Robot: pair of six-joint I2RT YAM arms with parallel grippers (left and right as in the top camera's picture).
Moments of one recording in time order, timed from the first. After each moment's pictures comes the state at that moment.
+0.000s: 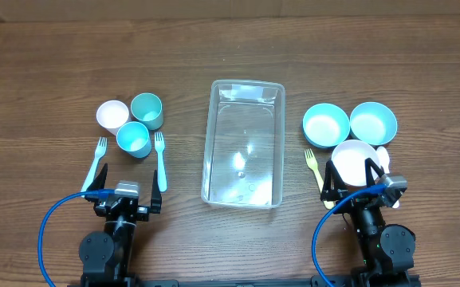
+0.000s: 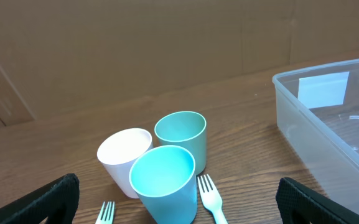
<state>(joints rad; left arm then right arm) -0.01 0.02 0.02 -0.08 0.07 0.18 0.12 0.01 0.02 -0.04 -0.04 0.33</state>
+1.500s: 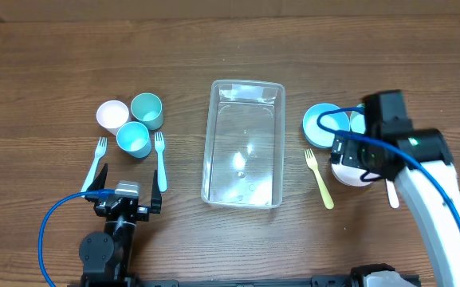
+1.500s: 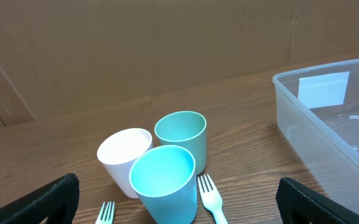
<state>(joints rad) -0.01 0.02 0.01 -0.08 0.07 0.18 0.12 1.31 1.16 -1.14 0.15 0.35</state>
